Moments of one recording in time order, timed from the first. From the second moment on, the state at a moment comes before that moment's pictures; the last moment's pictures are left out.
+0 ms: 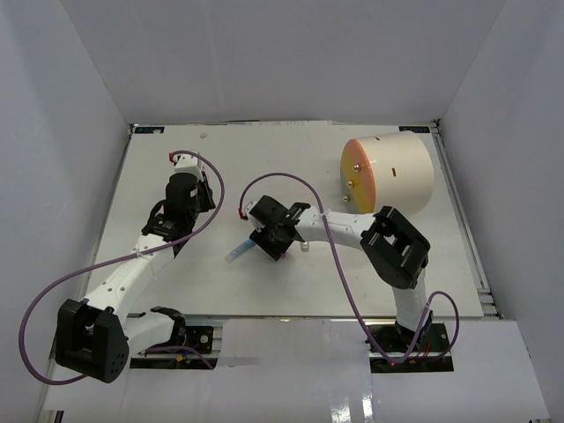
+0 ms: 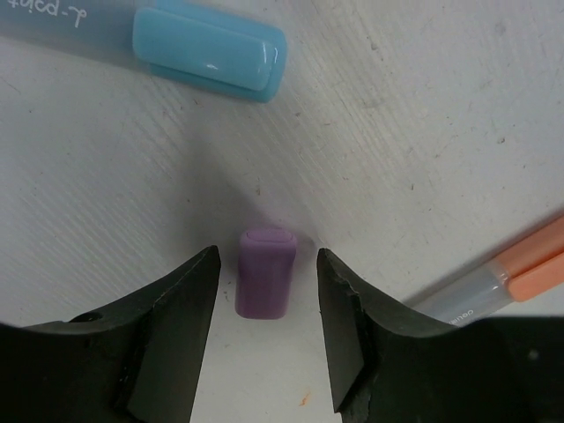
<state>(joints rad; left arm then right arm) -0.32 1.11 0.77 -0.08 -0.25 -0.25 1.01 1.95 1.36 -0.53 0.05 -0.01</state>
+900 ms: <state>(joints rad) -0.31 1.03 0.74 -0.05 -0.16 -0.23 1.01 1.88 1.38 -0.57 0.08 0.03</state>
